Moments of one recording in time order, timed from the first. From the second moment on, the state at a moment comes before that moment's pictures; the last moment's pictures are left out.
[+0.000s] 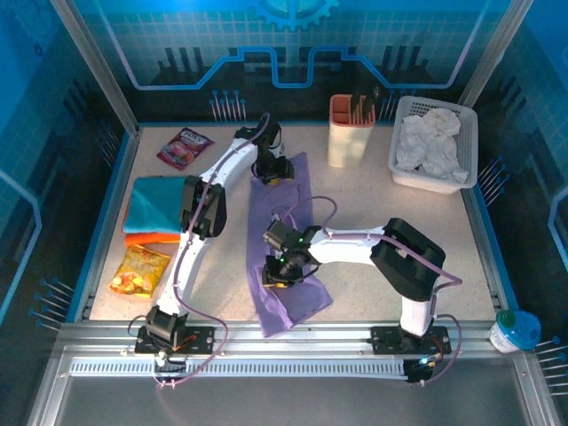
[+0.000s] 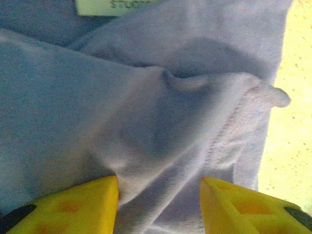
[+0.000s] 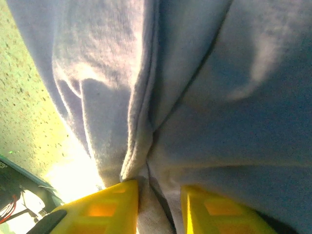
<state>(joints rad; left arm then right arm) -0.34 2.60 2.39 -1.04 0.36 -0.45 0.99 1.85 1.09 -0.45 -0.35 1.01</state>
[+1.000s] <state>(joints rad) -0.32 1.29 1.00 -0.79 0.29 -0.59 0.63 2.42 2.13 -1.01 -0.02 0.37</state>
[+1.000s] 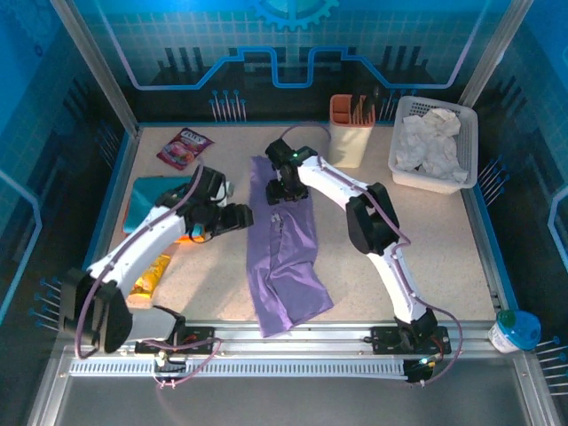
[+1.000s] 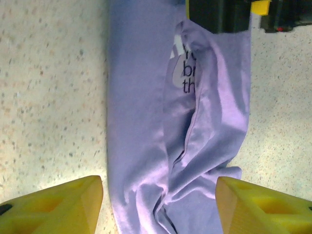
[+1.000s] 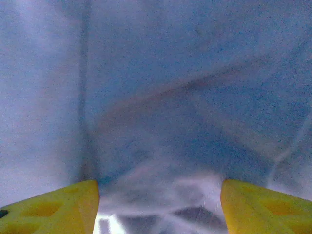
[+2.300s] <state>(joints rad) -0.65 1.20 0.57 -0.58 0.38 -0.91 0.48 2.04 1.88 -0.81 -0.13 0.35</state>
